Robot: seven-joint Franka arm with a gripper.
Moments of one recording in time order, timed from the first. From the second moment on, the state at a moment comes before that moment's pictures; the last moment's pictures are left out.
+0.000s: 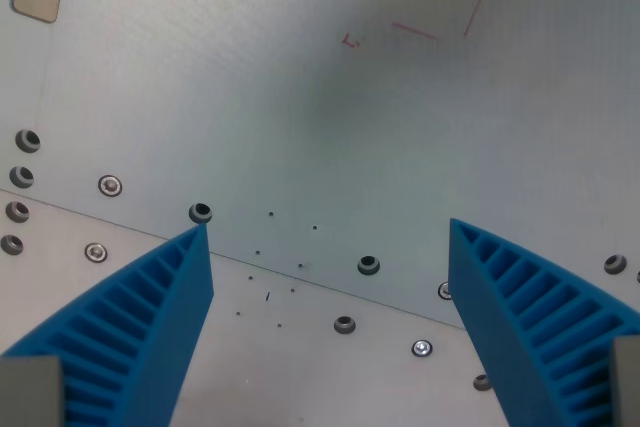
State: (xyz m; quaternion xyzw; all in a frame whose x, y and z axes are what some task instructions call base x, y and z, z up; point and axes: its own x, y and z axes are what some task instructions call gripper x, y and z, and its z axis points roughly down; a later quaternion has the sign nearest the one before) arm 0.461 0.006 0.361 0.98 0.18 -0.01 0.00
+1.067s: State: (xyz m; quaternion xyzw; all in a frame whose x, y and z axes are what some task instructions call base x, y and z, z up) arm 0.447 0.074 0.360 0.98 0.19 -0.03 0.00
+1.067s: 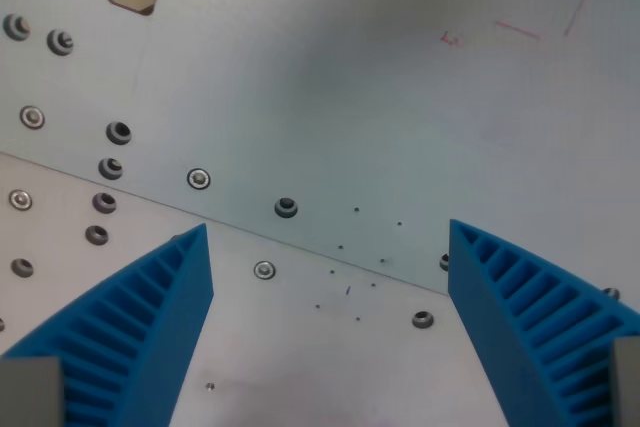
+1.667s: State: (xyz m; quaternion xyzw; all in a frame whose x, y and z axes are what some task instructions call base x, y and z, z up) arm 0.432 0.118 0.359 0.98 0.19 -0.04 0.00
